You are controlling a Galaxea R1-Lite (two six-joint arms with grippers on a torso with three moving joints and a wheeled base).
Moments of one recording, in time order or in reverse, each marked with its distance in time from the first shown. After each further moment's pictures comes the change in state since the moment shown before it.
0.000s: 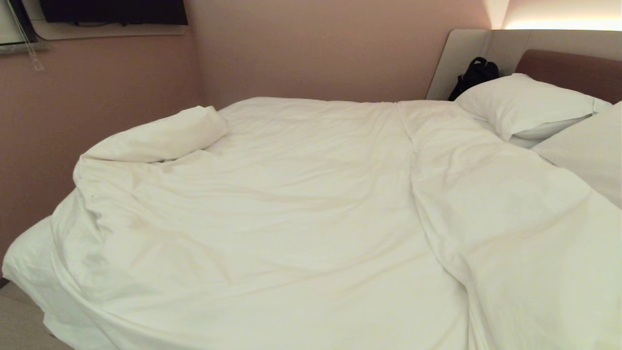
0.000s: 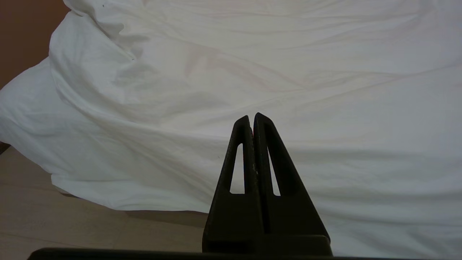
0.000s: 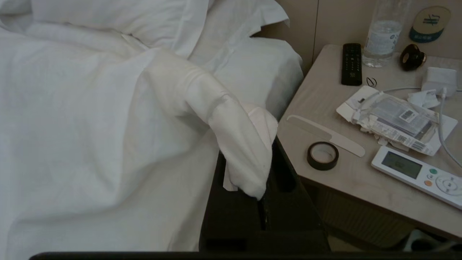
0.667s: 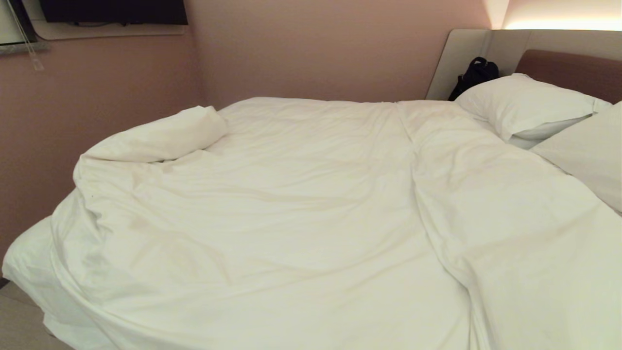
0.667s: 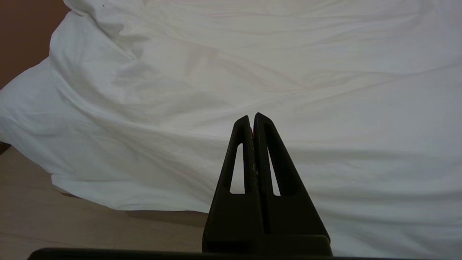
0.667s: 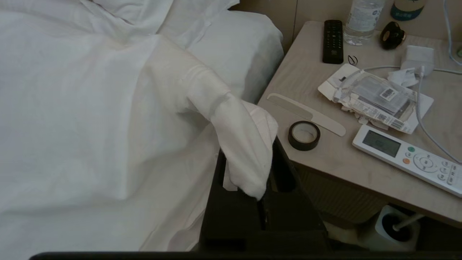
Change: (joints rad) left arm 0.000 0.000 0.000 0.000 0.000 0.001; right arm -0.006 -0.002 0.083 0.003 -0.057 -0.023
